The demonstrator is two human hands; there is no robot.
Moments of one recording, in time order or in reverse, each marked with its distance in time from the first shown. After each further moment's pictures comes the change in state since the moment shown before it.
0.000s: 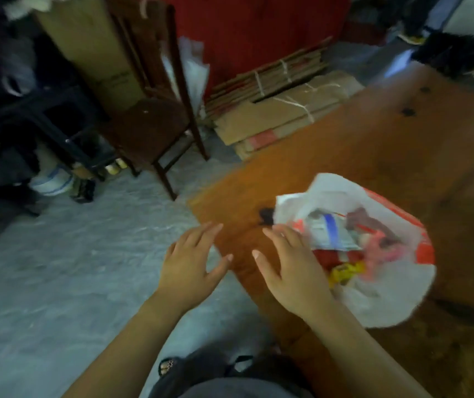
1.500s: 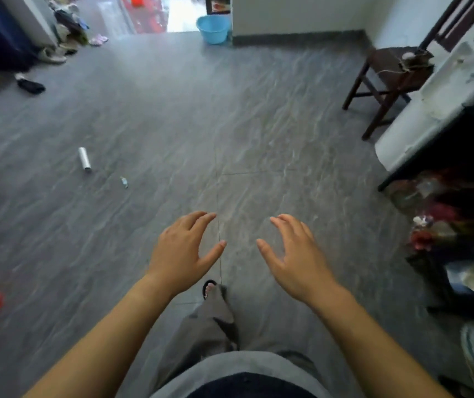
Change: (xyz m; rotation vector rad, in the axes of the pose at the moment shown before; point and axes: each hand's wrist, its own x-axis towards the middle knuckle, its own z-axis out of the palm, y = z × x) left_hand -0.499 -0.656 -0.191 -0.195 0.765 -1.860; right_hand -0.059 -0.885 0.573 -0.204 -1.125 -1.731
